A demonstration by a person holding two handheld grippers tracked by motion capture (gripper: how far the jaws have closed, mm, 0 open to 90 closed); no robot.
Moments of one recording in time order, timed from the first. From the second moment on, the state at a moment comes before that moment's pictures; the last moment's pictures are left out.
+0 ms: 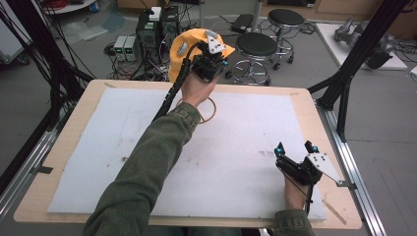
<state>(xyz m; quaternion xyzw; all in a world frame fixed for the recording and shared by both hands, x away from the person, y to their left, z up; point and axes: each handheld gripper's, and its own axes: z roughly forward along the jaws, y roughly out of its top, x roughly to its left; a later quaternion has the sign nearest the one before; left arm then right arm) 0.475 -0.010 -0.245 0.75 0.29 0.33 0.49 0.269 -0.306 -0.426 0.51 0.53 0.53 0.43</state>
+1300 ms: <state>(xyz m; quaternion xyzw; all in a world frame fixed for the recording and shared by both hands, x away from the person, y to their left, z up) 0.464 0.006 -0.258 0.76 0.27 0.28 0.52 0.267 -0.308 -0.425 0.52 0.52 0.53 0.42</state>
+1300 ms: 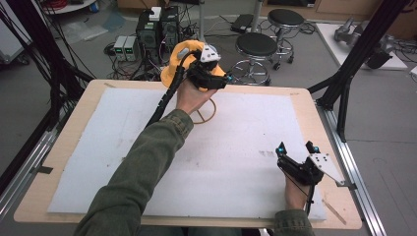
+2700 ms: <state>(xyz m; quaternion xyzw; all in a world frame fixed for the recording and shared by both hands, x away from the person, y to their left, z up) 0.391 0.146 -0.223 0.61 0.32 0.38 0.61 0.269 -0.303 -0.426 0.52 0.53 0.53 0.42</state>
